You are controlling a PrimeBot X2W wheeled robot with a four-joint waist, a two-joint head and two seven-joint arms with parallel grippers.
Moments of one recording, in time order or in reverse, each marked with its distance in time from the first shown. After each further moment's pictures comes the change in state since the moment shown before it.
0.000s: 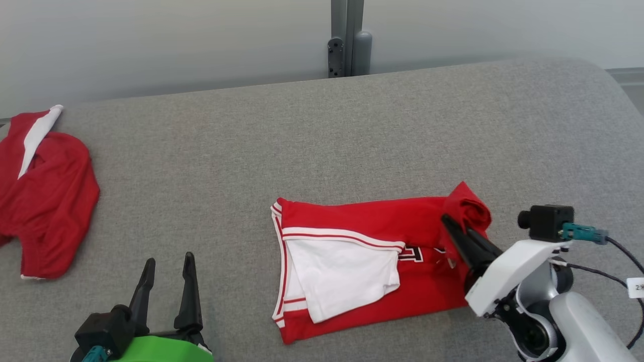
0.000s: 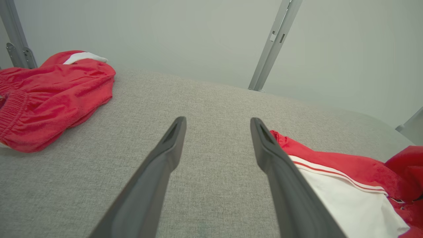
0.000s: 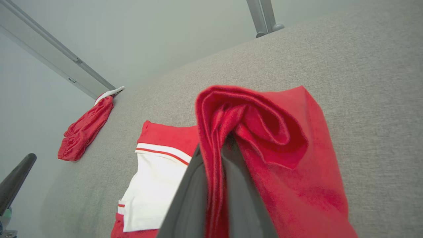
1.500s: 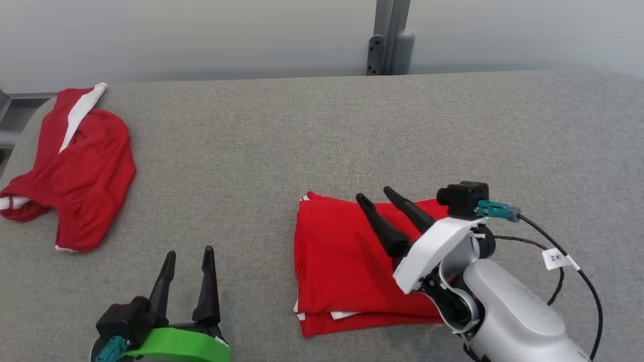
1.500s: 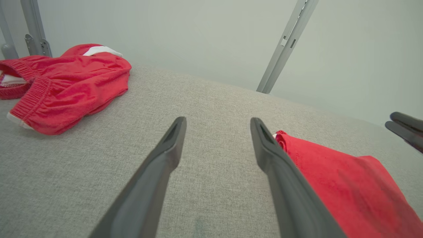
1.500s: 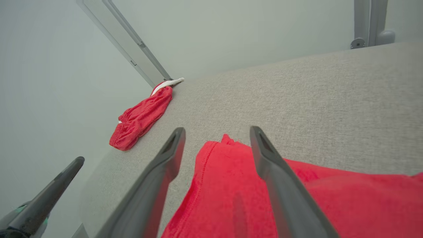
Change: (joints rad) left arm -0.039 -0.087 0.023 0.072 0.054 -0.078 0.000; right arm -0.294 0.100 0.343 0.308 0.064 0.000 -0.253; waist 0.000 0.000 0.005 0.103
